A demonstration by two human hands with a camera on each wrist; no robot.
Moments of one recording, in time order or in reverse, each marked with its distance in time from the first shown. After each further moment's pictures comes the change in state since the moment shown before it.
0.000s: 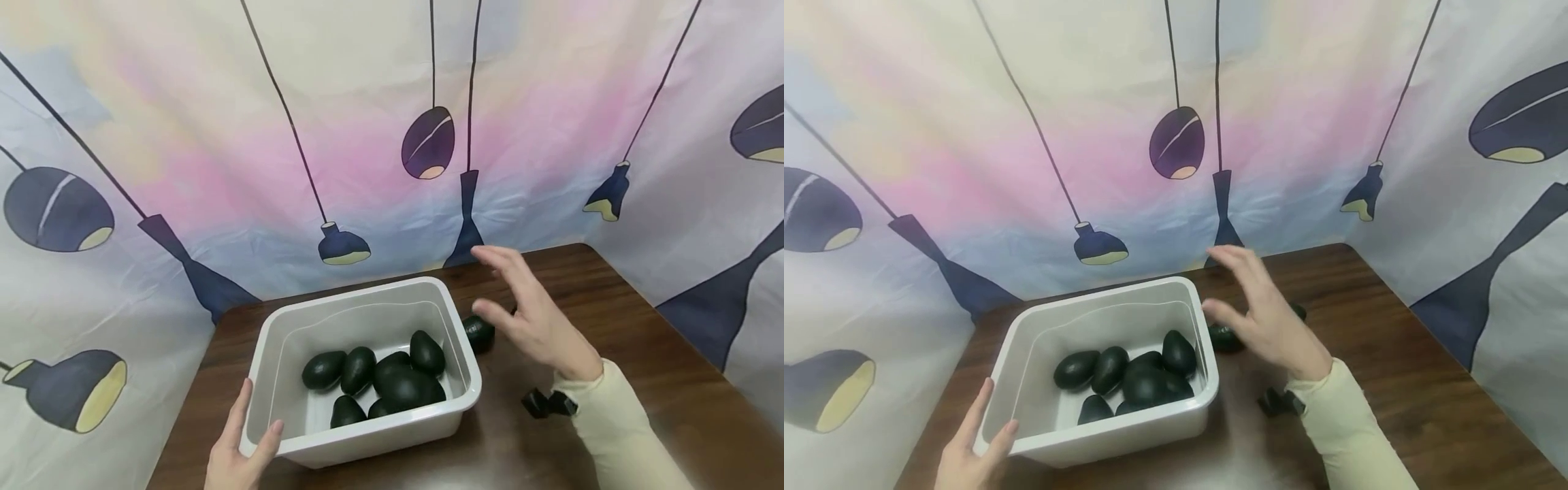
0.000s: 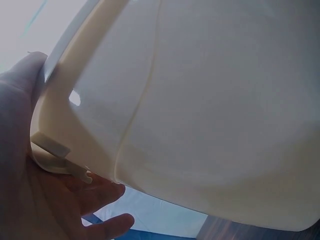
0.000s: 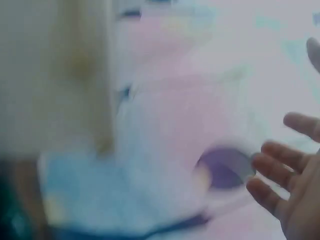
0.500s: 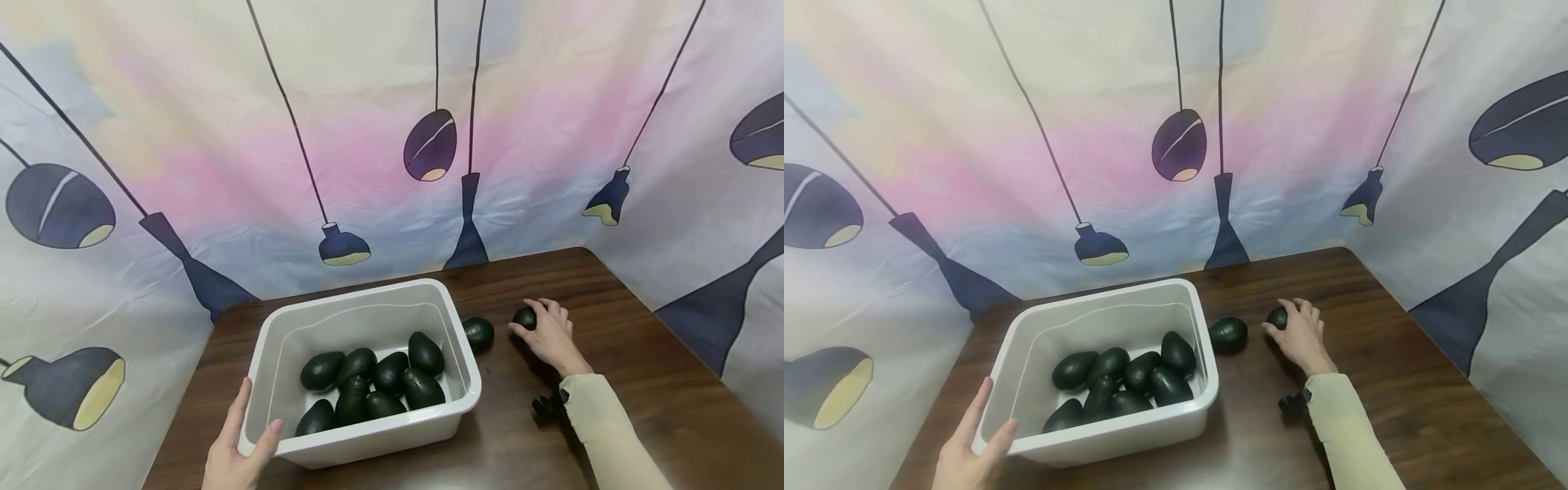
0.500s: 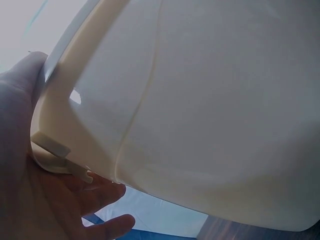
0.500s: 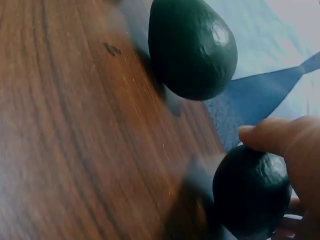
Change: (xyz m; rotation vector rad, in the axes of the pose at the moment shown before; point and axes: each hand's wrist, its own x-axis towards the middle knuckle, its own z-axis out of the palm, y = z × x) left_hand -0.002 0.000 0.001 -0.023 0.009 0.024; right_hand -0.071 0.147 0.033 -0.305 -0.116 0.625
